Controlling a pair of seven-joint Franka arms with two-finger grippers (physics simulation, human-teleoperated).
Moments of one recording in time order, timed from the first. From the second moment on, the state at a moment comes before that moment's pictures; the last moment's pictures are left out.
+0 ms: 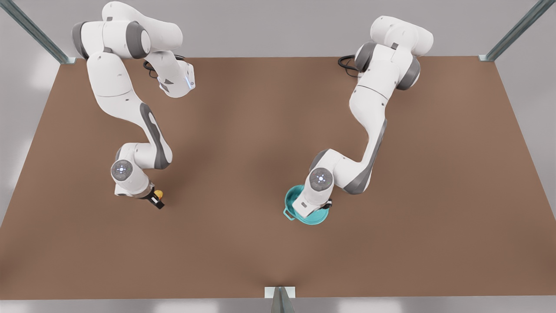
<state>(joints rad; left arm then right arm) -0.45 0.92 -0.06 -1.09 0.11 2.03 -0.51 0.10 0.57 -0.11 -2.03 -0.03 2.67 0.76</state>
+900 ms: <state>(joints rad) -0.18 0.15 -0.04 -1.59 -0.01 1.71 -0.09 0.10 0.55 -0.11 -2.05 -0.02 2.69 0.79</state>
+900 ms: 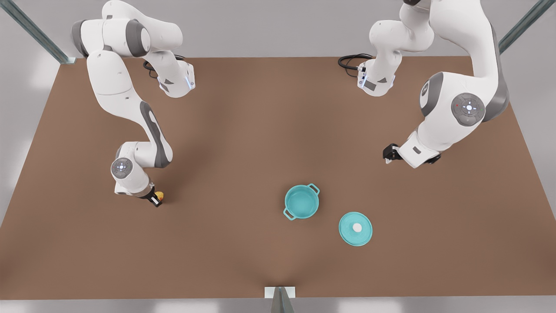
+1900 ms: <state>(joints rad) -0.06 0.16 0.02 -1.58 -0.07 1.53 -0.07 0.41 0.48 -0.11 -1.75 0.15 2.32 0.94</state>
